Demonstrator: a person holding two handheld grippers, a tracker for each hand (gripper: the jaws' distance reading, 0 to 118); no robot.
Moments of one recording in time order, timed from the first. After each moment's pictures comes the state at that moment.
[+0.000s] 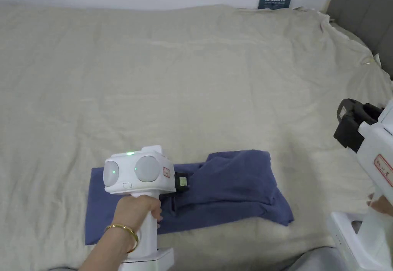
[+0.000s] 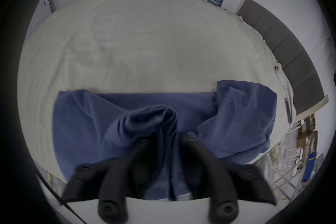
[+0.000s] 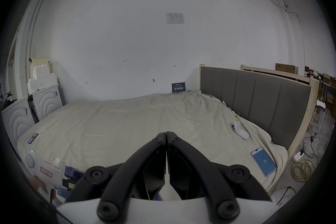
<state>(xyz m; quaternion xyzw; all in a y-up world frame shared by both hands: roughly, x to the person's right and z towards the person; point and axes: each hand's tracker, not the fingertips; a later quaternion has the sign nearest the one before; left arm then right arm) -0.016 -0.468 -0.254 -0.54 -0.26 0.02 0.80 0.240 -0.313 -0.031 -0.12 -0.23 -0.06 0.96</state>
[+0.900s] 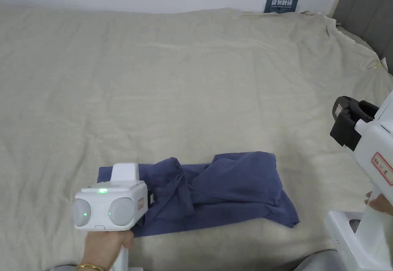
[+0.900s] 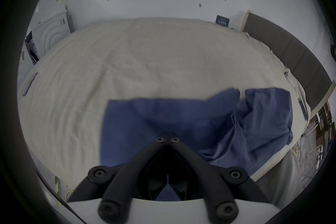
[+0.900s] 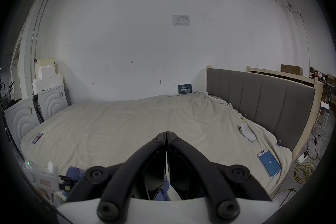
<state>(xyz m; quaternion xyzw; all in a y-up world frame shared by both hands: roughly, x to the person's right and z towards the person) -0.079 -0.496 -0.224 -0.43 -0.21 -0.04 0.88 0.224 -0.307 -0.037 -0.11 -0.21 -0.06 0.97</state>
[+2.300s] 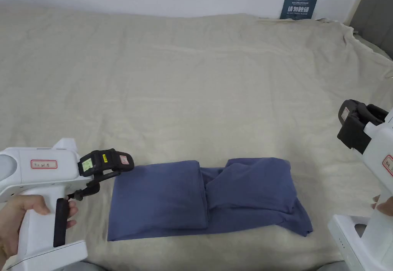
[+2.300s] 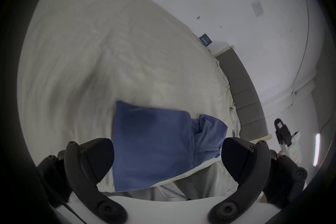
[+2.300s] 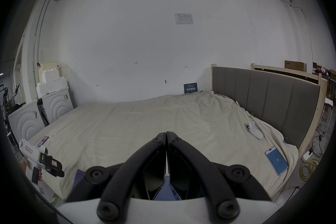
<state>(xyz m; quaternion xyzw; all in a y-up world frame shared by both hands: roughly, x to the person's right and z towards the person) -0.236 -0.446 -0.308 -0.52 -0.32 0.27 0.75 0.211 -0.302 -0.051 -0.11 -0.19 -0.07 0.97</state>
